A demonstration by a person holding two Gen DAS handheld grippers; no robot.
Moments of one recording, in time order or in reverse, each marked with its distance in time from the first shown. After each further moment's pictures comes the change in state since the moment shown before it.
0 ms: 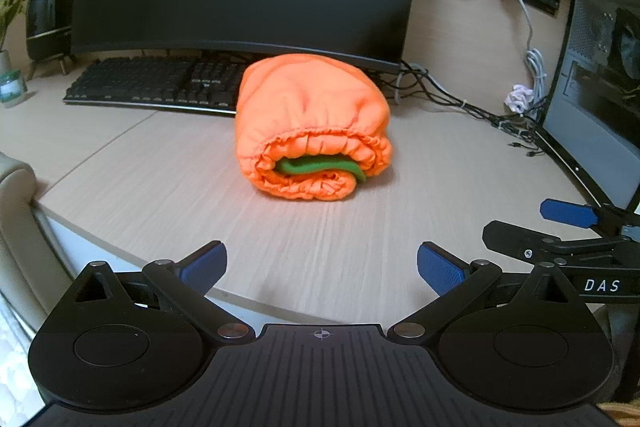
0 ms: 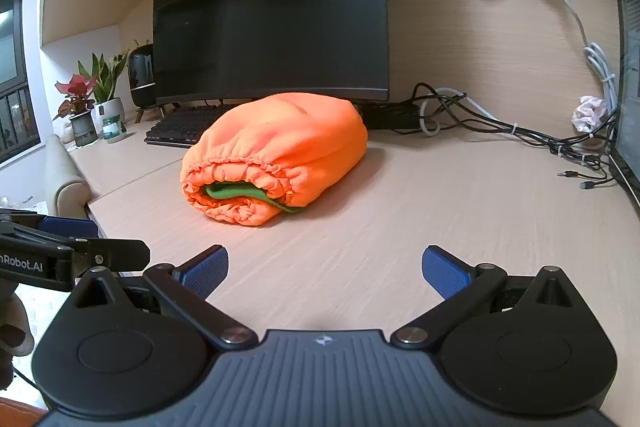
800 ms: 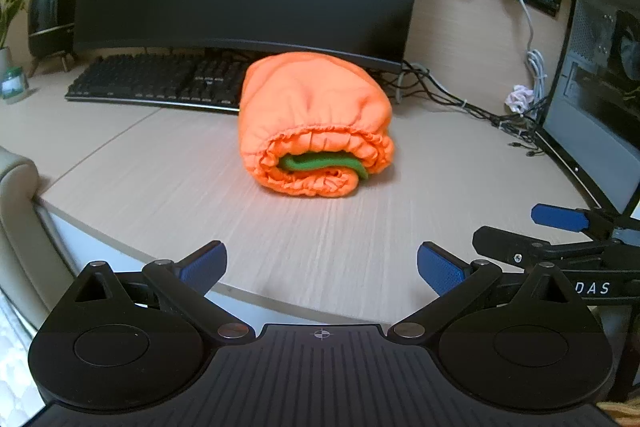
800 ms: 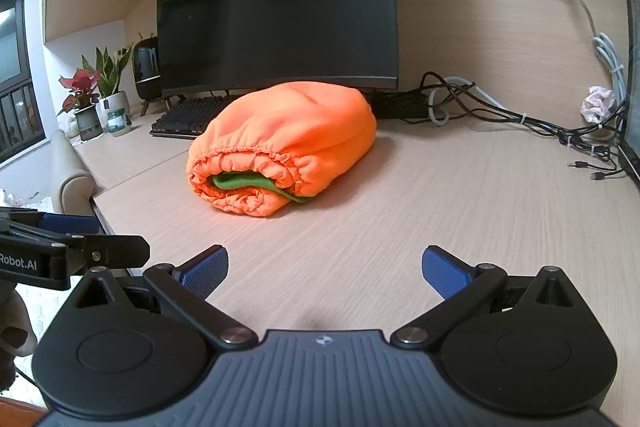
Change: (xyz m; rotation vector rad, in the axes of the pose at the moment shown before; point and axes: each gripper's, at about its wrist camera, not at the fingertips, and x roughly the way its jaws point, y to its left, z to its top) left arm -0.002 0.003 -0.003 -0.009 0.005 0.002; right arm 0.004 0.004 -0.003 0.014 0.028 0.013
